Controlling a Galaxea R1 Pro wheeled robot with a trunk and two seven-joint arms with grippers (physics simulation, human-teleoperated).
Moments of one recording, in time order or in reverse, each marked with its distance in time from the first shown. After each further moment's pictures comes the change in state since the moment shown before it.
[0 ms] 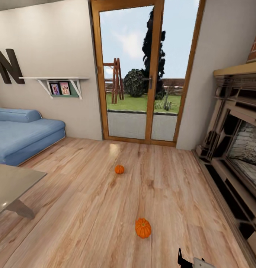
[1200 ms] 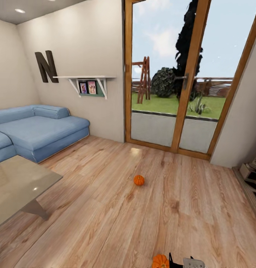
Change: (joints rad) left arm 0.000 -0.002 0.005 -0.066 0.007 -0.112 0.006; right arm 0.009 0.017 0.005 -0.004 0.220 0.079 -0.004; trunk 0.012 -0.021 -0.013
